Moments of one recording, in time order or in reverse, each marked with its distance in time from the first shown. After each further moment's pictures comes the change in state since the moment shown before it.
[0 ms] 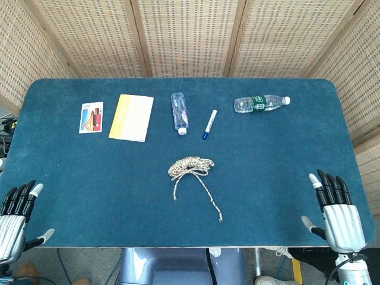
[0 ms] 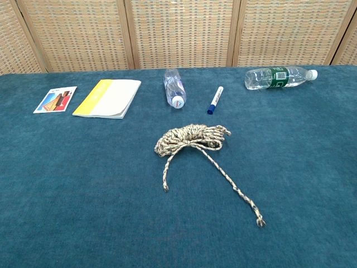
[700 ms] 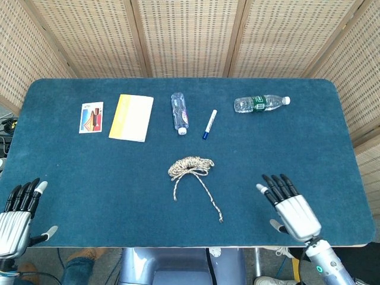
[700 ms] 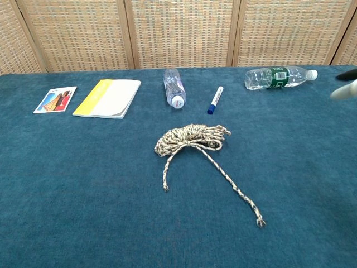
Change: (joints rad) left arm -0.022 -0.020 -0.023 -0.013 -0.053 -0.045 0.045; right arm 0.218 0.010 -0.019 0.038 -0.101 -0.349 -0.014
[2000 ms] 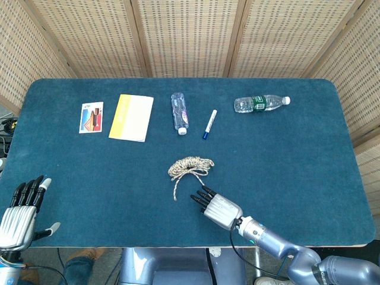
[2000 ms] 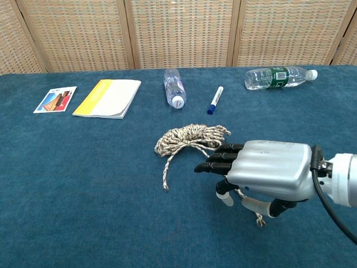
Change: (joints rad) left arm -0.037 -0.026 -0.020 0.002 -0.090 -0.061 0.046; right arm 0.423 -0.348 0.037 0.213 0.148 -0.523 -0.276
